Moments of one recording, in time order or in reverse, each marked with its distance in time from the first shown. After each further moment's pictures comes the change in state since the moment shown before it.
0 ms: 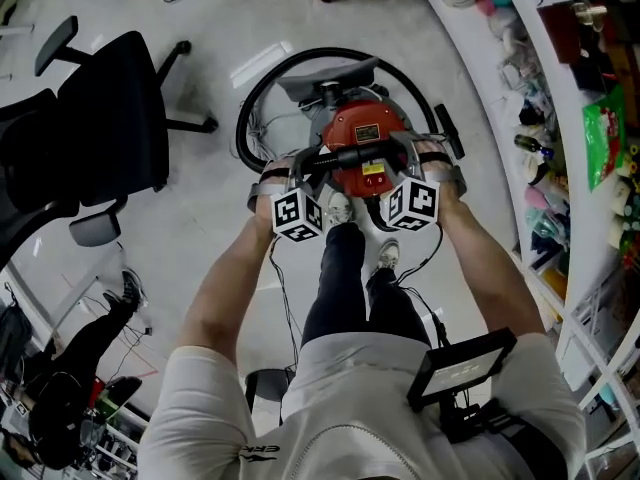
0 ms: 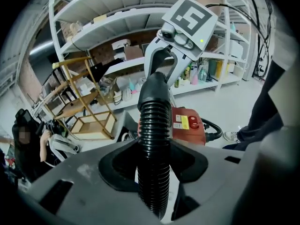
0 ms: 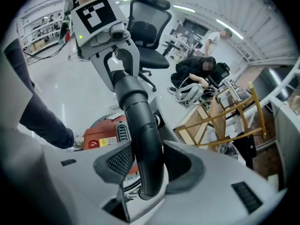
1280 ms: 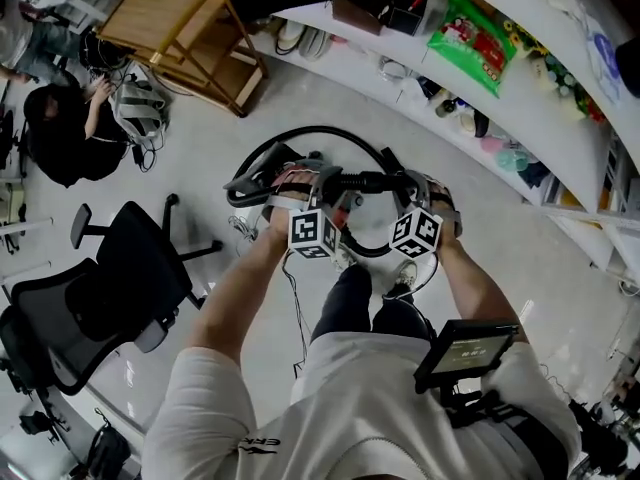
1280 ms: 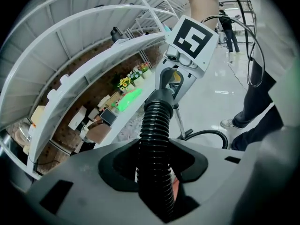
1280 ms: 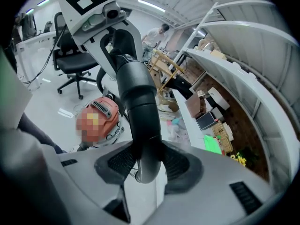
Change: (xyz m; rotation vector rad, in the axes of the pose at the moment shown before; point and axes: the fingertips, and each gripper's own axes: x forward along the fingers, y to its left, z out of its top) left arm -0.047 -0.079 0.330 0.739 -0.267 -0.110; right arm -0.241 0.017 -0.210 0.696 0.205 -0.417
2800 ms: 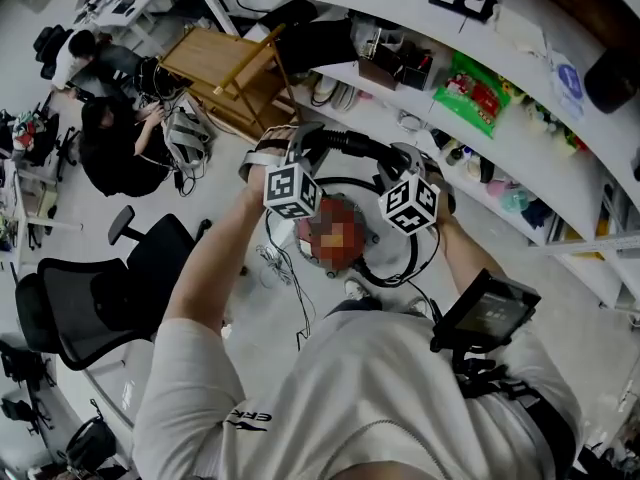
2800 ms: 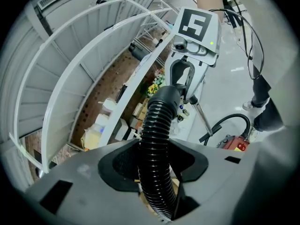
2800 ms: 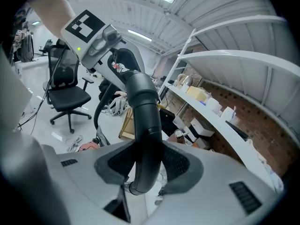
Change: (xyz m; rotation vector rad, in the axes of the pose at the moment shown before) left arm -0.155 0.194 0.049 0.175 0.053 0.286; right arm -0.119 -0.118 0.169 0.105 -0.296 -0.081
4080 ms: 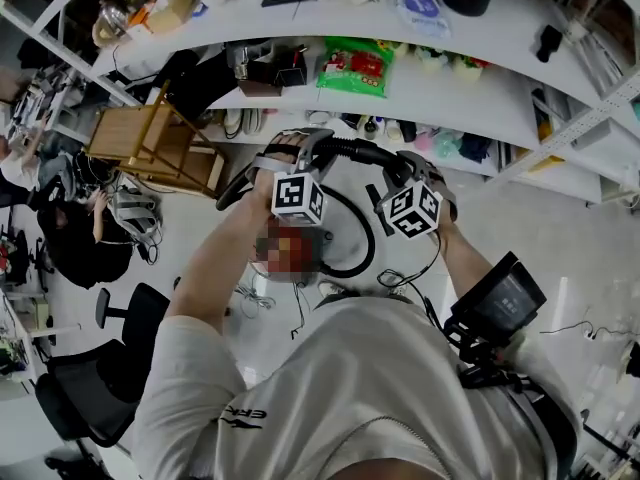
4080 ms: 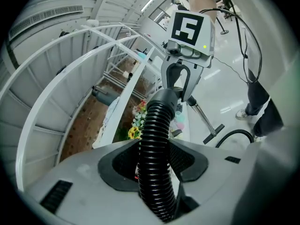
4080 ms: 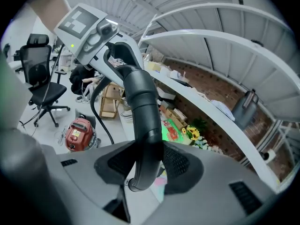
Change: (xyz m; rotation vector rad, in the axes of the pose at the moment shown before) left arm 0.059 -0.095 0.278 0.288 -0.335 -0.130; right arm -0.186 -0.059 -0.223 0.257 0.227 -0.272
